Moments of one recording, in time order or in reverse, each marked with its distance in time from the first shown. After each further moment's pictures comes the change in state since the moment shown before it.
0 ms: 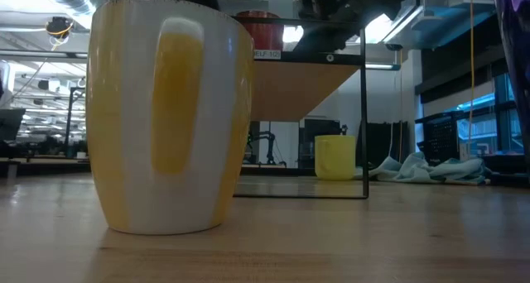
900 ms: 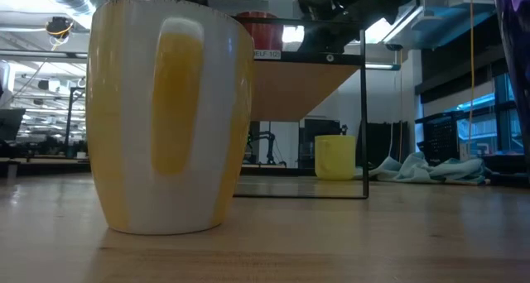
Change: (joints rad) left arm -0.011 0.000 0.000 -0.081 -0.242 -0.048; right arm -0.064 -0.001 0.000 0.025 0.028 -0.027
